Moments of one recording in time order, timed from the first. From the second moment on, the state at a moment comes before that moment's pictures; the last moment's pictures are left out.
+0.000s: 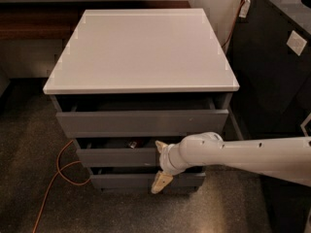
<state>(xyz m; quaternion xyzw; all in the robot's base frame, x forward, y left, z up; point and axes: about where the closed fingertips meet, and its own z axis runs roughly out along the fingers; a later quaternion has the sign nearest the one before) 0.533 -0.020 0.526 -0.66 0.69 0.09 0.28</state>
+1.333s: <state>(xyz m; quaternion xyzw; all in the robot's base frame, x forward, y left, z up) 0.589 -0.003 0.444 -0.67 0.68 0.05 0.29</state>
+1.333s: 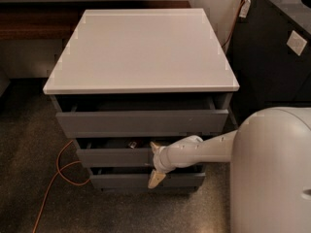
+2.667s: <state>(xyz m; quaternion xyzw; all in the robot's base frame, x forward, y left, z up) 0.644 -0.014 0.419 -0.64 0.70 0.04 0.31</state>
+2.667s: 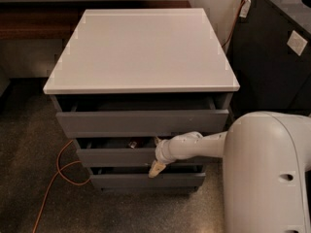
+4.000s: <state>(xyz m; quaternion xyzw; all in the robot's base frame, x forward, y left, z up) 0.618 -0.010 0.434 -0.66 0.68 0.06 0.31</state>
